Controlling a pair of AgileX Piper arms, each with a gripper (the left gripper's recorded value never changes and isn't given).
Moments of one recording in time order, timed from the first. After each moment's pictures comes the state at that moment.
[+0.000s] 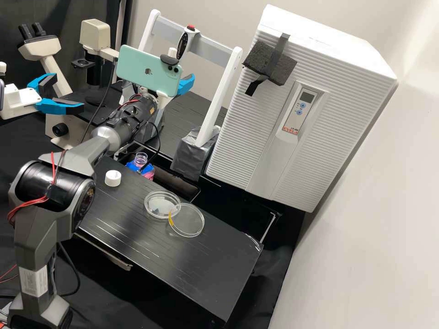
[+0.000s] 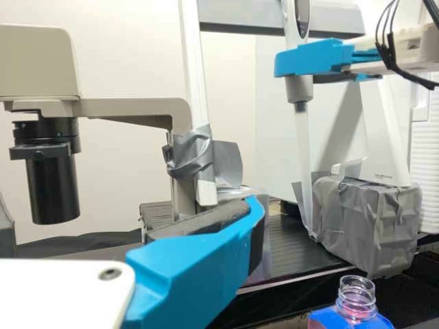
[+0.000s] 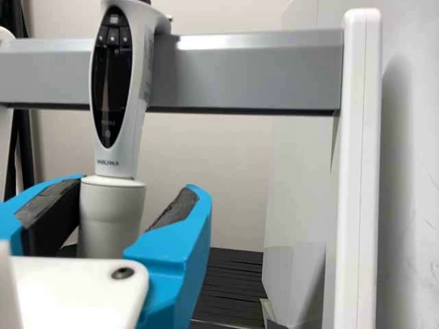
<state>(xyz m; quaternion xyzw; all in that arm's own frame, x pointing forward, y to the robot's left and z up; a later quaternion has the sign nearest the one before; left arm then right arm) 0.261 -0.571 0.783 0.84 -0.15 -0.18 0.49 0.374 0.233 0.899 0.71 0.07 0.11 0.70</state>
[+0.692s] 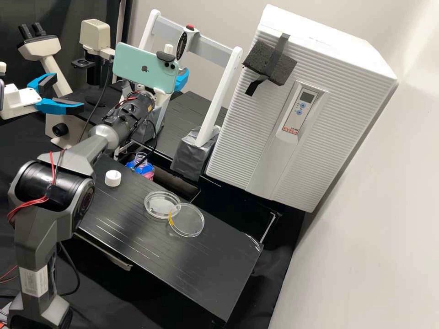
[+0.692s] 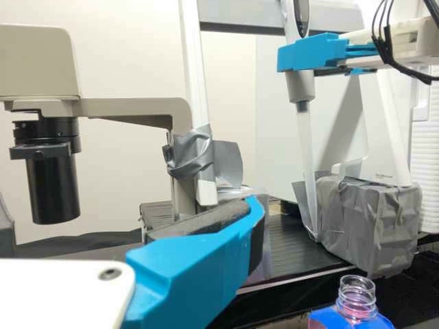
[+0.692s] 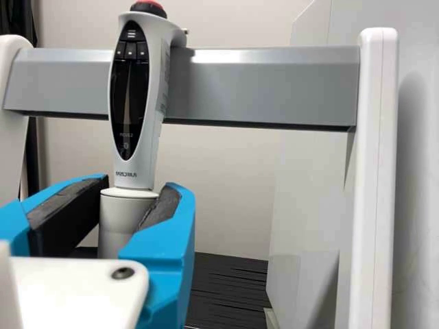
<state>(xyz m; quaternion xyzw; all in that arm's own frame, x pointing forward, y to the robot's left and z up) 0.262 -0.570 0.784 0.84 -0.15 -0.18 0.49 0.372 0.237 0.896 0.70 0.07 0.11 0.70</state>
